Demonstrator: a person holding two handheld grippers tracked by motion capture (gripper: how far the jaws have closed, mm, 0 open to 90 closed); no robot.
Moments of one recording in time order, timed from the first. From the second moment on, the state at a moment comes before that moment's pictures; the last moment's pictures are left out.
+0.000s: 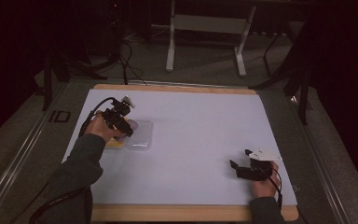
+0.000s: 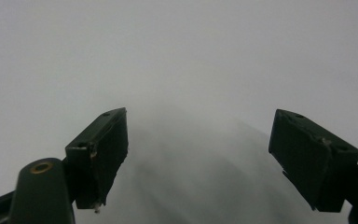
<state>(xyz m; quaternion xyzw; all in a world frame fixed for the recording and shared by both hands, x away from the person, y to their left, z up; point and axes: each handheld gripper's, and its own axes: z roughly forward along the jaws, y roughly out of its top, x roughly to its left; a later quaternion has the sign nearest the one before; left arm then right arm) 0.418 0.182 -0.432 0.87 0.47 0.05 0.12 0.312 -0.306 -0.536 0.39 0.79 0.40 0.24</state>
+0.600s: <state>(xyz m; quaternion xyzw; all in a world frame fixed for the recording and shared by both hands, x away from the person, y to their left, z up) 0.430 0.186 -0.442 0.86 0.50 0.05 0.12 0.312 -0.305 -0.536 0.39 0.79 0.40 0.24</state>
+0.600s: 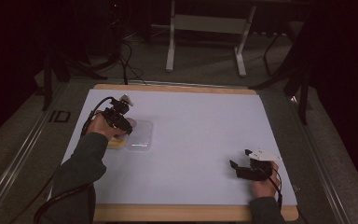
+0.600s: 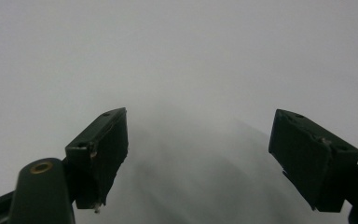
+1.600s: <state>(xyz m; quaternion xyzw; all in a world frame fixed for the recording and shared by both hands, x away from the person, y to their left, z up) 0.440 0.196 -0.450 0.83 0.54 0.07 0.13 0.312 -0.305 -0.536 0.39 0.79 0.40 0.24</state>
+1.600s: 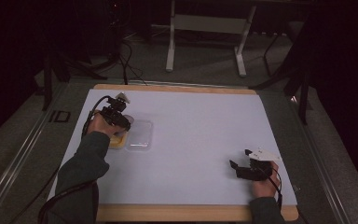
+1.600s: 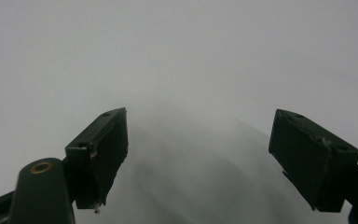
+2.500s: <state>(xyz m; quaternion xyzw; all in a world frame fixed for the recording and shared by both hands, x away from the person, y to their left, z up) 0.440 0.209 -0.457 0.80 0.58 0.09 0.12 0.312 -0.305 -0.536 0.39 0.79 0.40 0.24</state>
